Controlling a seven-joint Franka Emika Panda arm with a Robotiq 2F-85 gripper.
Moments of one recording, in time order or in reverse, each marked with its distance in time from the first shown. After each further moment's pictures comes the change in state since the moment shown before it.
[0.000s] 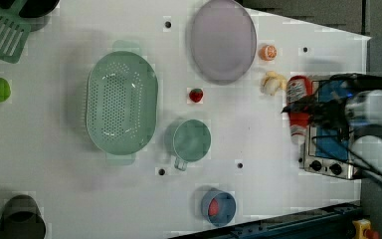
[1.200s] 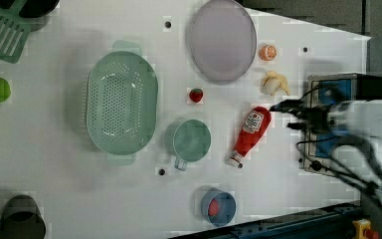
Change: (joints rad) arm 0.005 -0.005 -0.004 -0.072 0.016 0.137 0.009
